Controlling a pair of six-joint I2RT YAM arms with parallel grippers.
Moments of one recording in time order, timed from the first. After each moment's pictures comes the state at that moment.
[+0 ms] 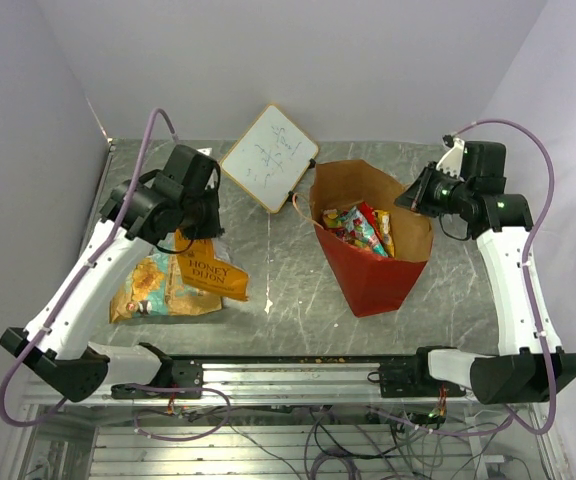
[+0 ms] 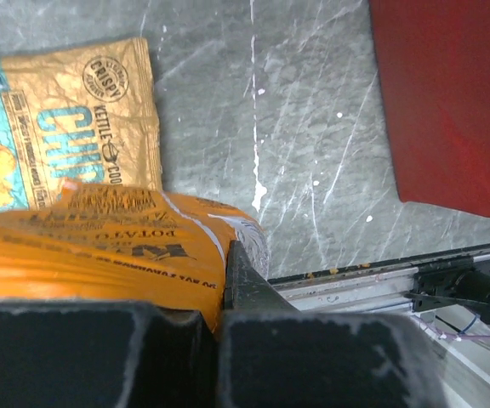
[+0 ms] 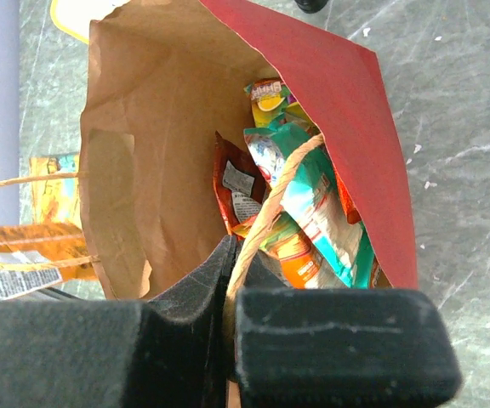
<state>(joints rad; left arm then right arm) -0.58 1.28 1.60 -1.23 -0.13 -0.59 0.03 1.22 1.41 -0.87 -0.38 0.34</state>
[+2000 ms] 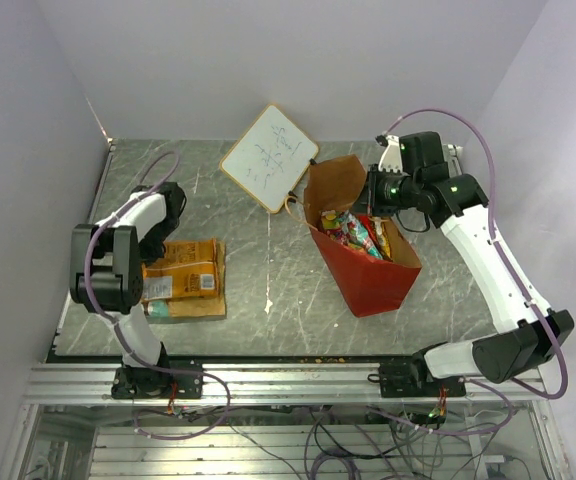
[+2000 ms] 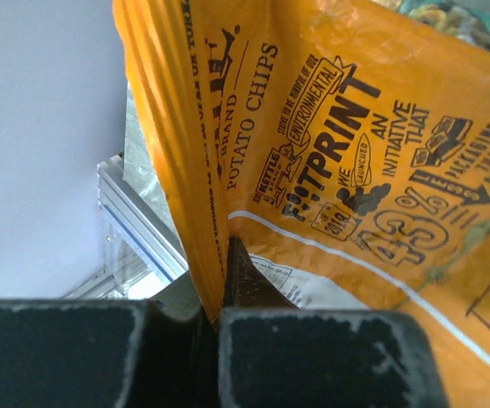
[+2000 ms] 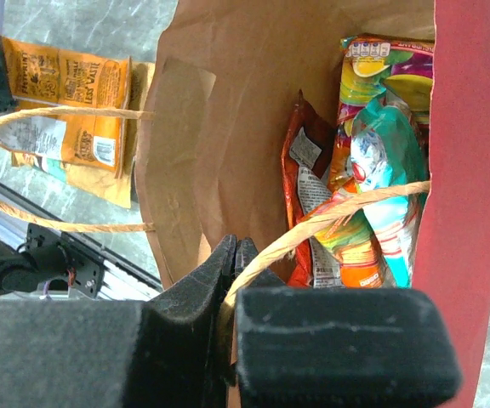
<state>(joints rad) -0.07 1.76 1.20 -1.11 -0.73 -0.47 0.36 1.37 1.52 -0.91 -0.30 0.31</state>
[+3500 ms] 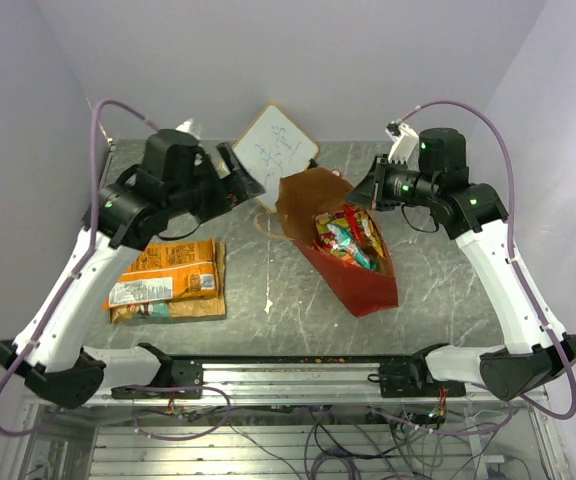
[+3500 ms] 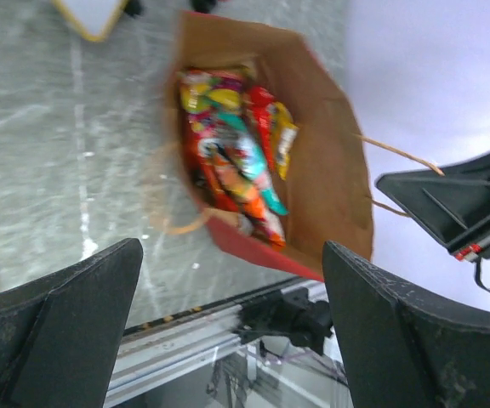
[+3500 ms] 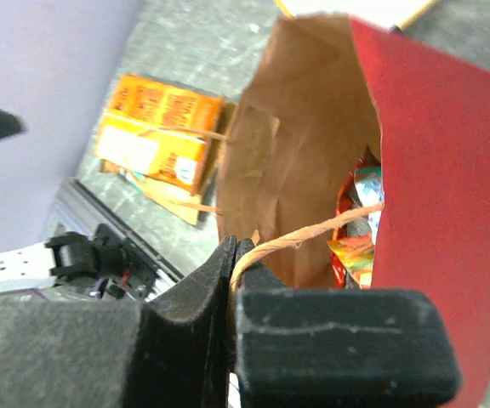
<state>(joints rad) -0.55 1.22 1.65 -0.99 0.01 -0.87 0.36 1.28 1.53 -0.81 -0.42 0.35</state>
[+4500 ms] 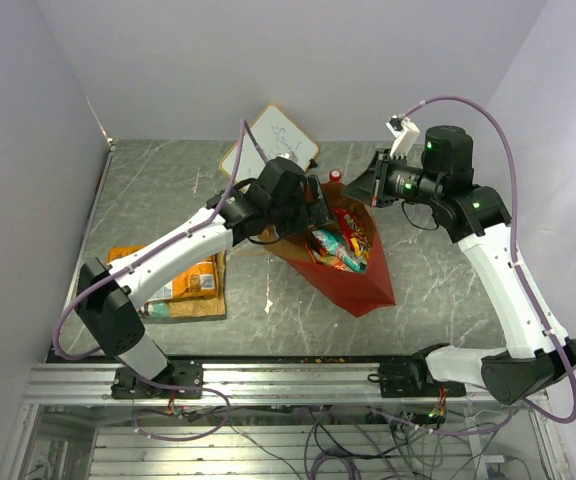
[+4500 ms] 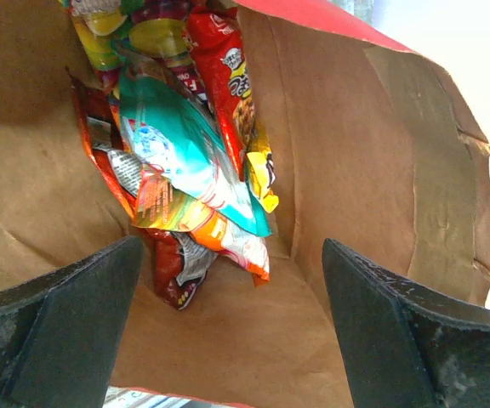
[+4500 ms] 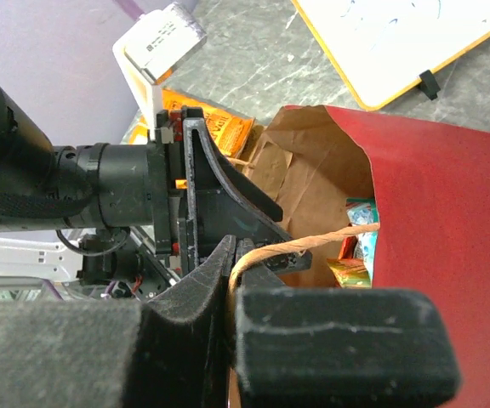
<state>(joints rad) -0.84 1.59 1.50 -0.56 -0.02 -0.96 0.36 1.25 1.52 -0.70 -0.52 0.36</state>
